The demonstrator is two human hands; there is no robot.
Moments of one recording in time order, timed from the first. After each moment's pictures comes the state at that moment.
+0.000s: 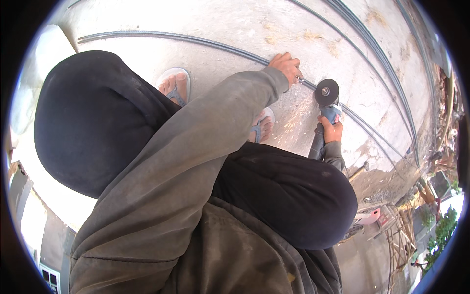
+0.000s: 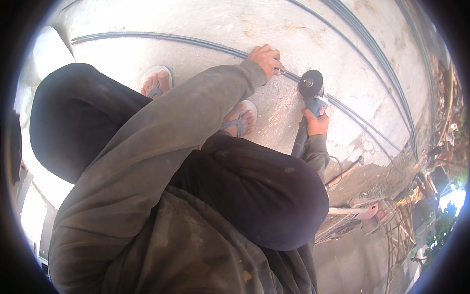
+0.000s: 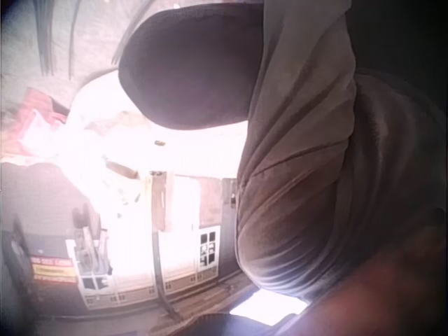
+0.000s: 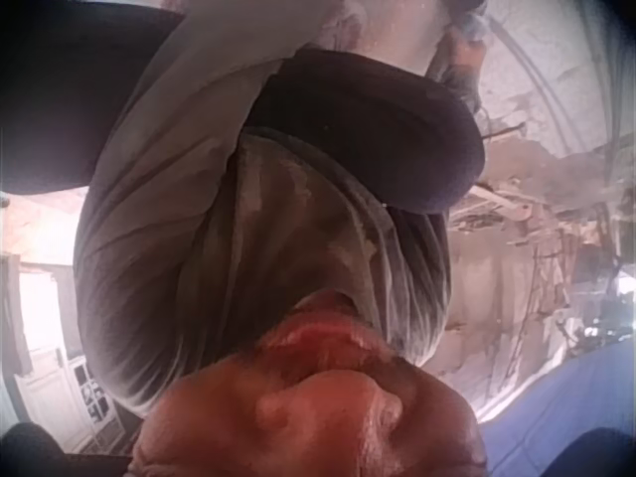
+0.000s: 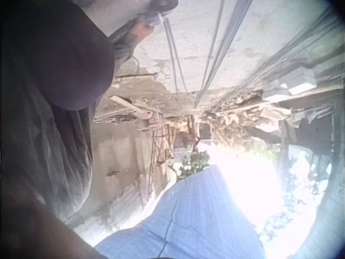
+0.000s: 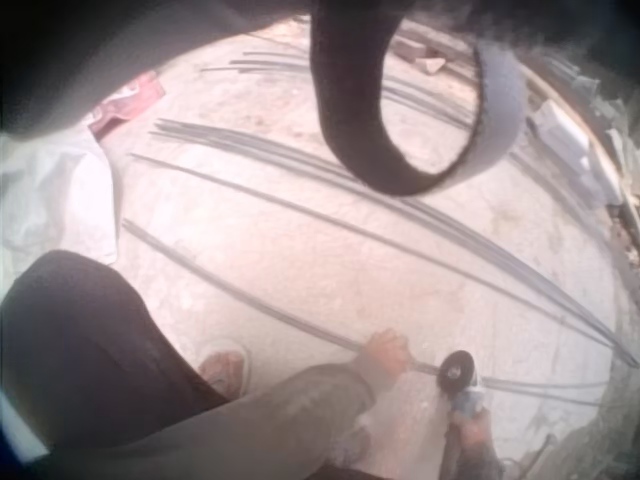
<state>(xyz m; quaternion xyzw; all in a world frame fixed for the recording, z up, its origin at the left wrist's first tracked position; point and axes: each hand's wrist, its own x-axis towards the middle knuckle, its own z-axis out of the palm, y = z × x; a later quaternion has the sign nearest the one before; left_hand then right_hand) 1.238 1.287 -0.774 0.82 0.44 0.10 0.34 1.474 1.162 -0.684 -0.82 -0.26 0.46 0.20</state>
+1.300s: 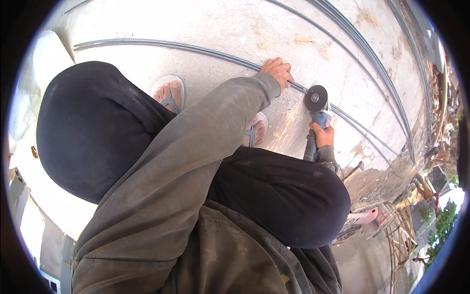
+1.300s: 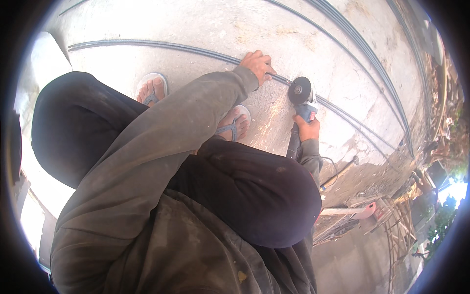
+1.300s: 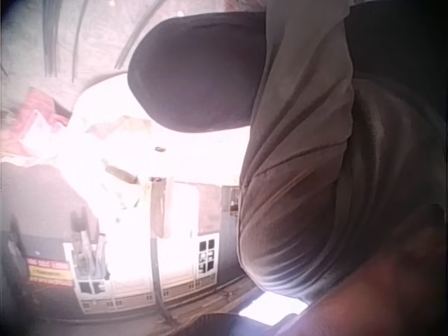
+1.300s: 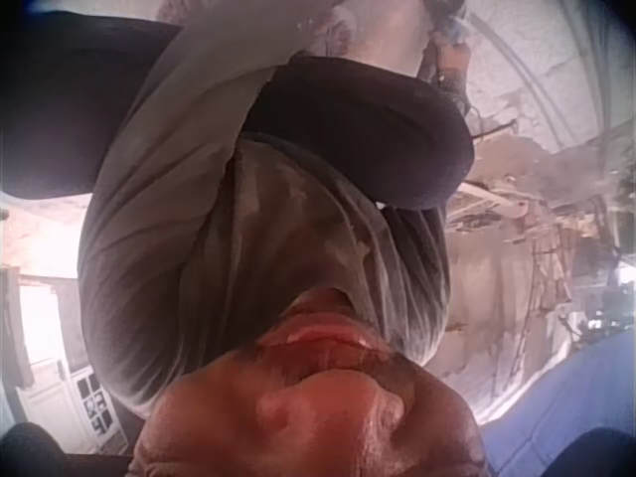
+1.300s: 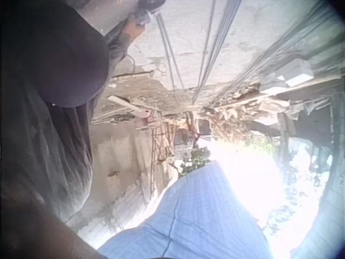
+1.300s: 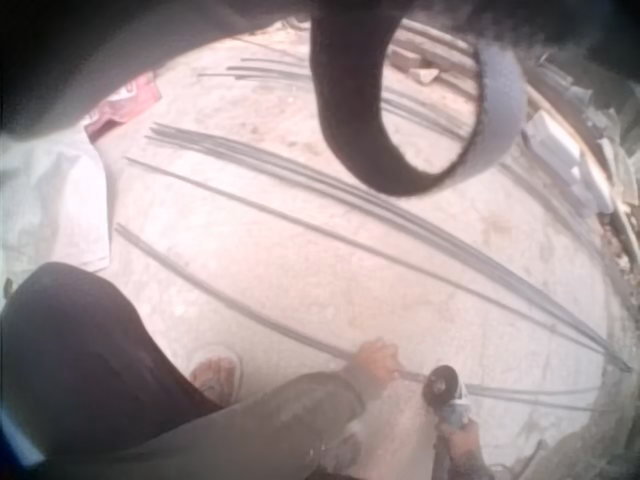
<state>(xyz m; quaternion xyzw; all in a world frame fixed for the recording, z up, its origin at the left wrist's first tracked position) 1.240 1.287 -0.778 0.81 0.45 0.10 0.35 1.475 1.155 -0.681 -0.82 -0.25 0.49 0.17</state>
